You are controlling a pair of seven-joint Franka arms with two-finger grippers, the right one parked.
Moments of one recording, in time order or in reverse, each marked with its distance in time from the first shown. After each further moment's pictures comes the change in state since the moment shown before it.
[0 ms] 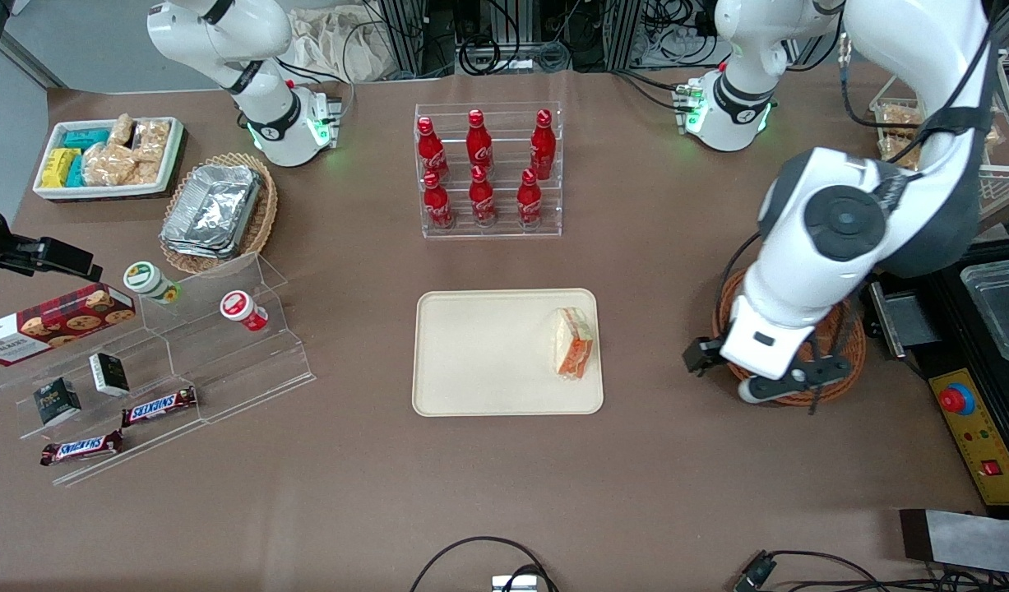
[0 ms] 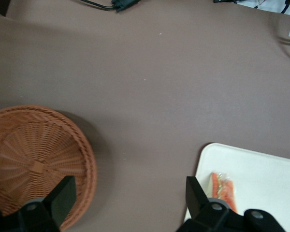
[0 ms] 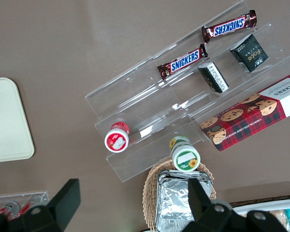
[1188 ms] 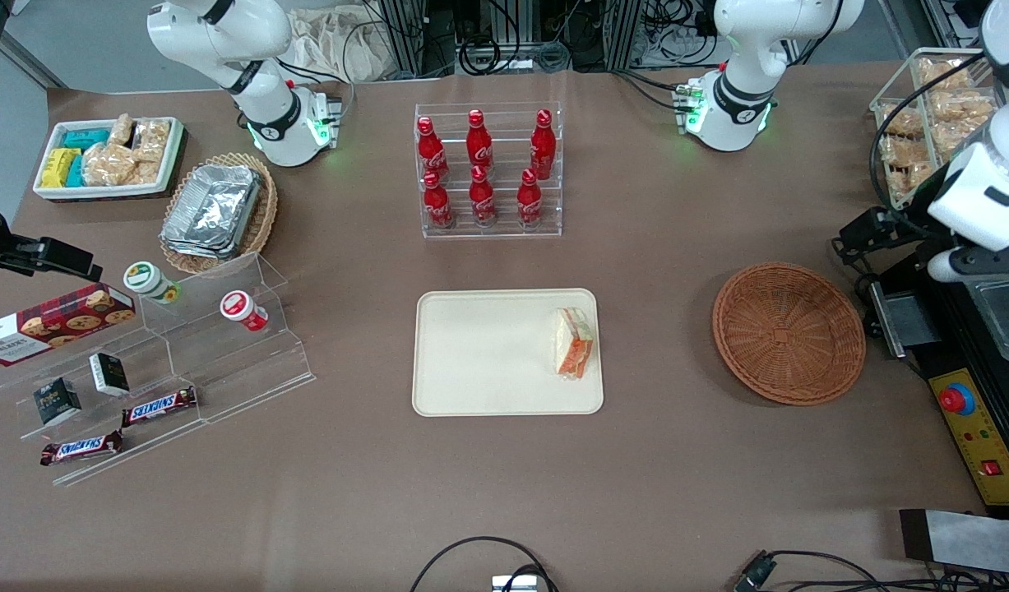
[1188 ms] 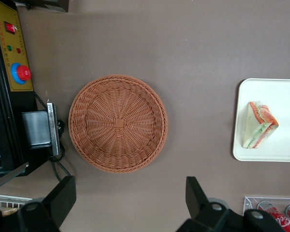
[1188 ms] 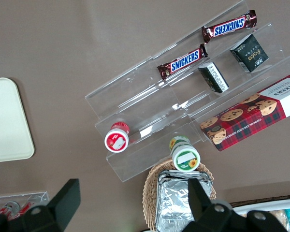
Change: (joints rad) arm -0.072 -0.333 0.338 -0.008 -0.198 -0.370 0.486
